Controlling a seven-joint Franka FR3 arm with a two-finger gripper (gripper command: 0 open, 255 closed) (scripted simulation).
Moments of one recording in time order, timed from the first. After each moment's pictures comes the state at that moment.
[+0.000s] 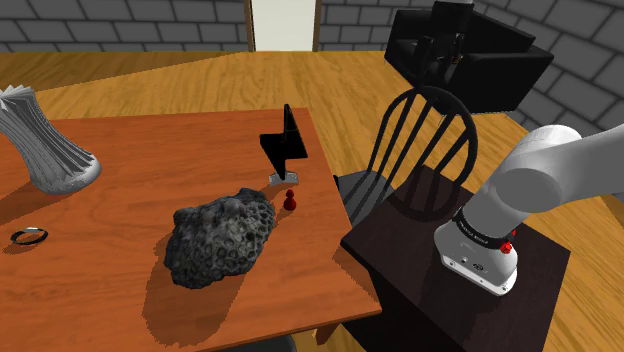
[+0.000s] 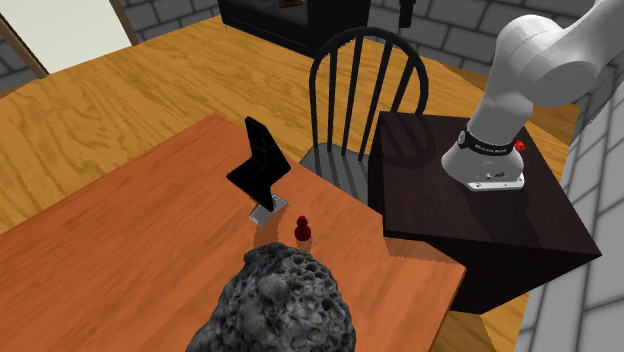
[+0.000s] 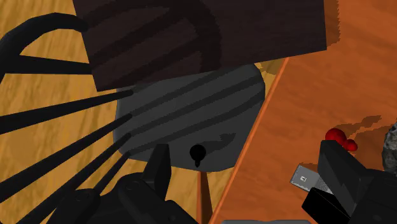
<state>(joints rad) -0.01 -0.77 -0.06 -2.44 0.03 1.54 0.08</state>
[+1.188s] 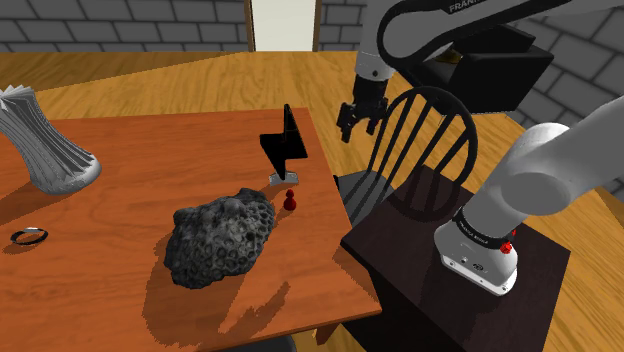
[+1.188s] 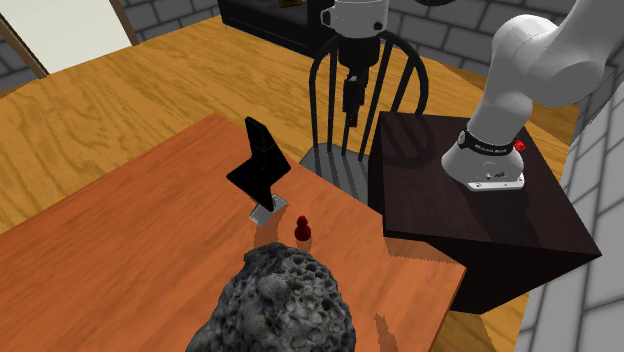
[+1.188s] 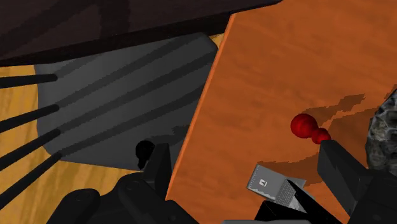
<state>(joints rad) 0.10 -0.45 0.13 -2.60 0.21 2.09 0.26</state>
